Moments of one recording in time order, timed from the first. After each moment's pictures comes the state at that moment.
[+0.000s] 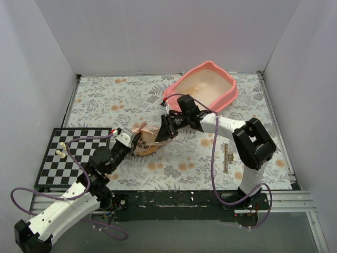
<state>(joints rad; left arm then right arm) -0.71 0.46 0.34 0.15 -0.10 0.11 0.71 1.86 1.26 -0.12 -1.04 0.55</state>
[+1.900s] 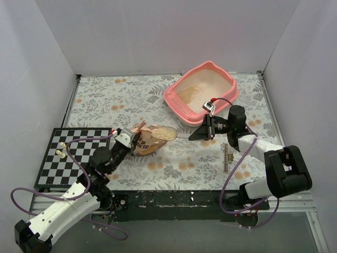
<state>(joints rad) -0.71 0.46 0.33 0.16 -0.11 0.12 0.31 1.42 0.59 0.67 -1.30 1.03</state>
